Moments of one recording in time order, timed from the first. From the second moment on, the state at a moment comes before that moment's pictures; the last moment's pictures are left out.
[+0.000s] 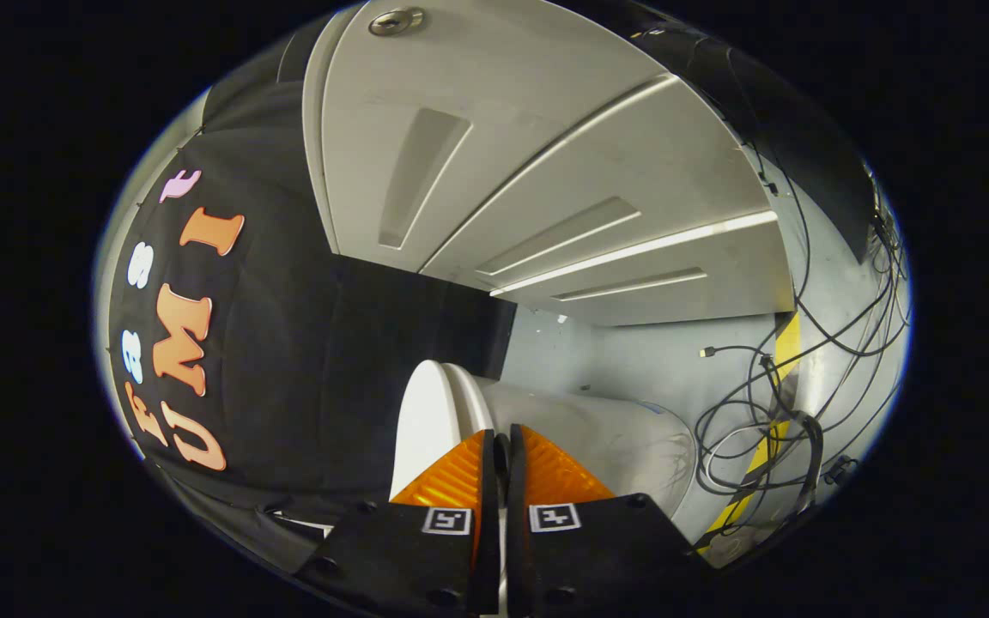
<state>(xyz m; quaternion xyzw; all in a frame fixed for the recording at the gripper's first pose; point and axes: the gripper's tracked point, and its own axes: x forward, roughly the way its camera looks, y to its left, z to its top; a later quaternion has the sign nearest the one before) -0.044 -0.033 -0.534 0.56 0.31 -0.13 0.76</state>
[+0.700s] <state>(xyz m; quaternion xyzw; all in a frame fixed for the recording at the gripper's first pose) -0.008 -0.028 -0.457 0.48 0.28 -0.13 0.82</state>
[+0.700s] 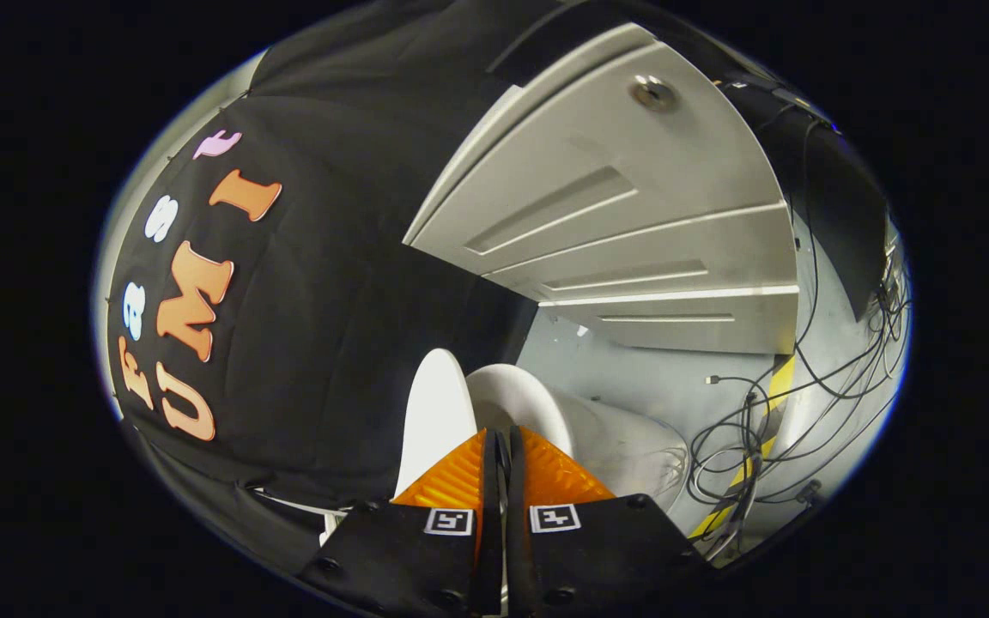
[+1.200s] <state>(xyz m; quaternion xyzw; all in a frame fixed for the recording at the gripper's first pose) 0.009 0.023 -0.359 0.41 0.25 -0.07 0.88</state>
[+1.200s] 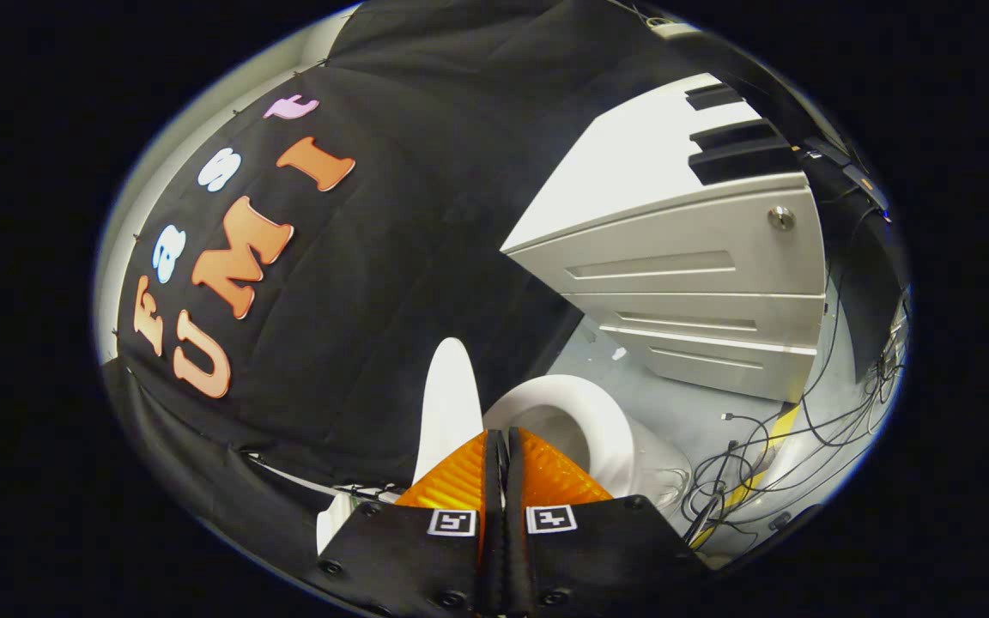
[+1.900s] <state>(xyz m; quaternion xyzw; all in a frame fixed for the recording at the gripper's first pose) 0.009 0.112 -0.254 0.37 0.22 0.01 0.90</state>
